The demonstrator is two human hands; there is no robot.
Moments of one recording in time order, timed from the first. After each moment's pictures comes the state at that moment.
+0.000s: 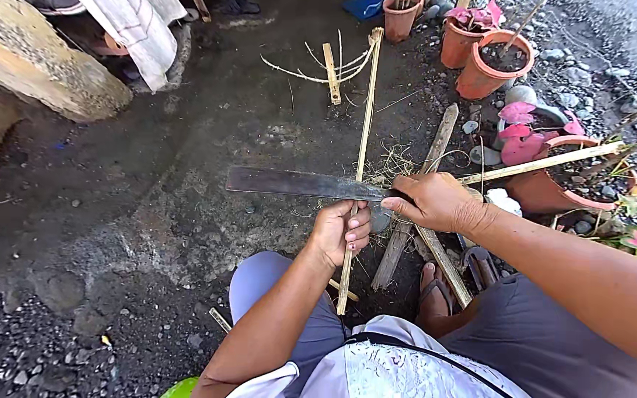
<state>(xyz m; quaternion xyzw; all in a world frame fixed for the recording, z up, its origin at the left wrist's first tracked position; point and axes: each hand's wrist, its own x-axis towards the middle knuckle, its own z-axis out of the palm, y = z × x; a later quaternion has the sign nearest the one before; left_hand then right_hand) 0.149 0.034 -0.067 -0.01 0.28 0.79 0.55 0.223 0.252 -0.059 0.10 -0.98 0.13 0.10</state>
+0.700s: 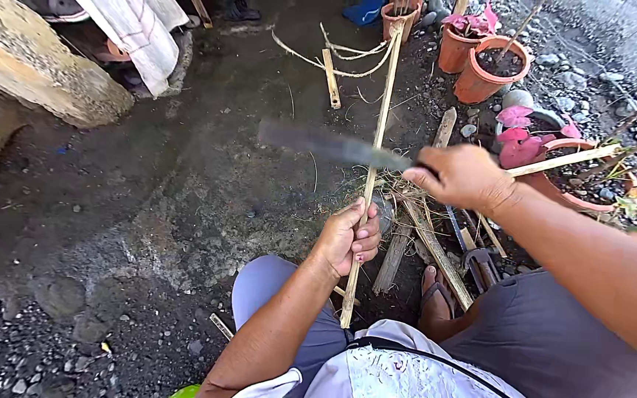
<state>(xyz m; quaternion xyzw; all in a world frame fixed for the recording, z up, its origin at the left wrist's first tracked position) 0.160 0.037 -0.053 0.01 0.34 0.76 0.55 0.215 0.292 -0.033 0.03 -0.98 0.10 0.14</state>
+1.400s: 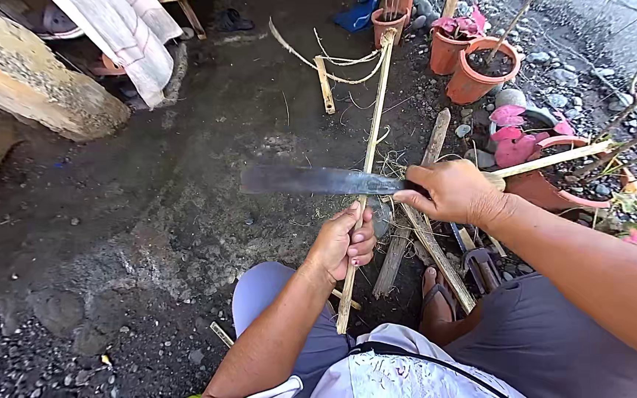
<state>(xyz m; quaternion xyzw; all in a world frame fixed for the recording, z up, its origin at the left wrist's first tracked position) 0.159 0.039 -0.048 0.00 0.37 0.76 0.54 0.222 0.285 -0.041 0.09 -0.98 0.07 0.16</state>
